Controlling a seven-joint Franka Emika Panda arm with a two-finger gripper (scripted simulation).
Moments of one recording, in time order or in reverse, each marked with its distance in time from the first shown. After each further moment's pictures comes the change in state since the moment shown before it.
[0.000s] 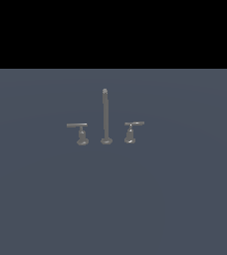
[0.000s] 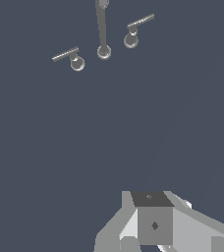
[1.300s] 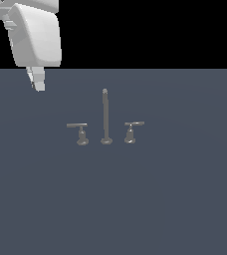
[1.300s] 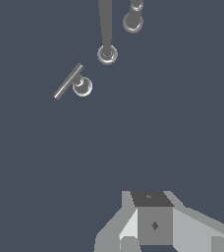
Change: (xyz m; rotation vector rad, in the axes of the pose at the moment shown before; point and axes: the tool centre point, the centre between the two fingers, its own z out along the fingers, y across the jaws) arm 0.082 -0.116 0.120 0.028 0.011 0.492
